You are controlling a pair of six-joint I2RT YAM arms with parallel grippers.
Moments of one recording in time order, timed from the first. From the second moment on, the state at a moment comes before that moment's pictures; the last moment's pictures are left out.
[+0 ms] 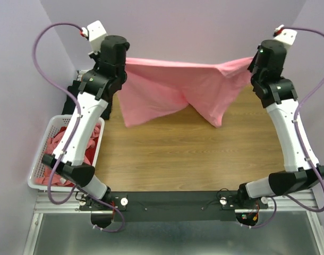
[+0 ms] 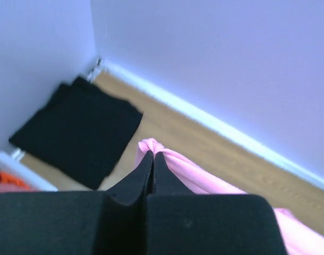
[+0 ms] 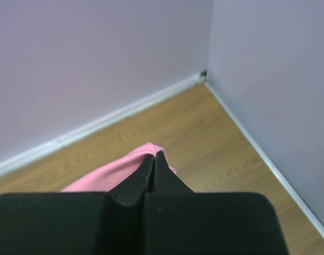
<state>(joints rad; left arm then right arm) -0.43 1.58 1.99 -0.80 -0.82 -0.52 0.21 1.43 1.72 -0.55 0.62 0.28</state>
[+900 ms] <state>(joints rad) -0.43 1.13 1.78 -0.35 -0.56 -0.01 0.21 1.05 1.78 -0.35 0.40 -0.21</state>
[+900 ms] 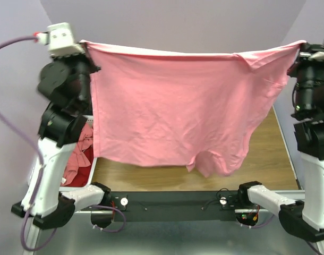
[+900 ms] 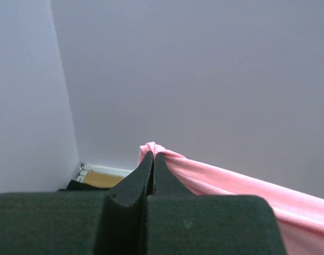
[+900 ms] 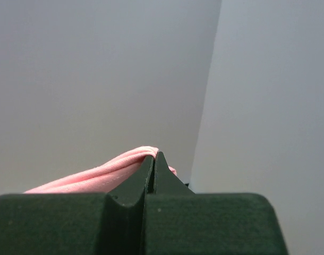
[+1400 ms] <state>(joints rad) -0.36 2.00 1.74 -0.35 -0.48 -0.10 0.20 1.54 1.35 -0.06 0.41 -0.36</state>
